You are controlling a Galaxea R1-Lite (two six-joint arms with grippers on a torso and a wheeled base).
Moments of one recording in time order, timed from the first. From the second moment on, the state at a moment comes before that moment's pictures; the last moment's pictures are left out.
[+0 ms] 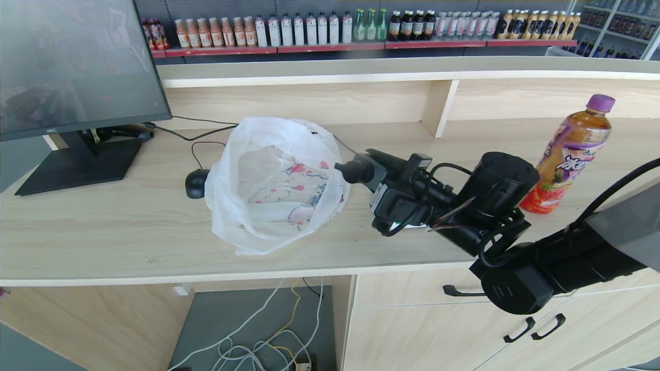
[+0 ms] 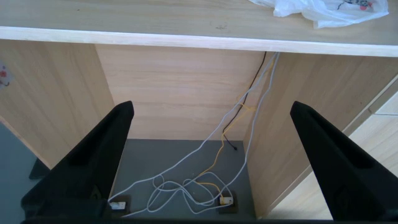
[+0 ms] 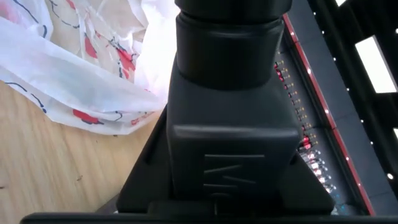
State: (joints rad) left arm 0.00 0.00 0.00 0.00 0.00 0.01; right arm 0.54 2.03 -0.96 -1.34 0.22 -1.22
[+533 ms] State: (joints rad) left arm 0.00 0.00 0.00 0.00 0.00 0.01; right arm 0.48 2.01 -0.91 -1.40 0.25 -1.17
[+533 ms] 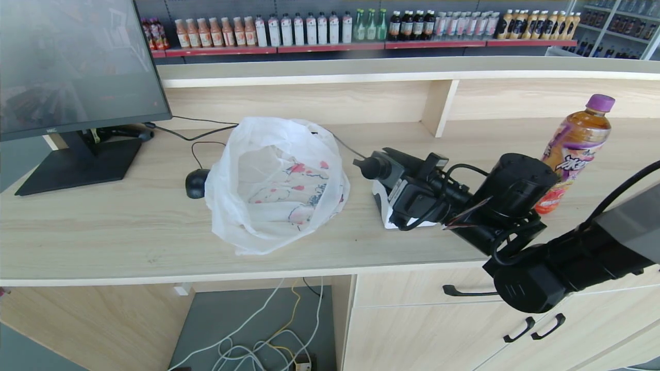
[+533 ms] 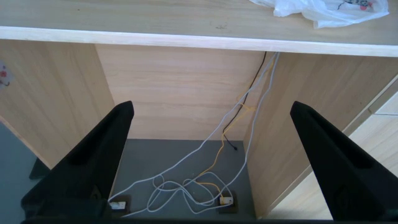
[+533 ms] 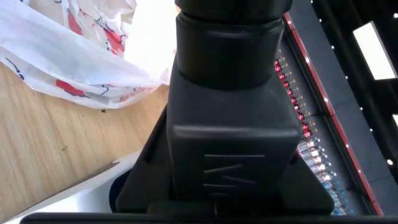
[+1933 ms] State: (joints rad) left arm 0.00 0.00 0.00 0.00 0.00 0.01; right arm 0.45 2.05 -0.92 -1.43 0.24 -1.09
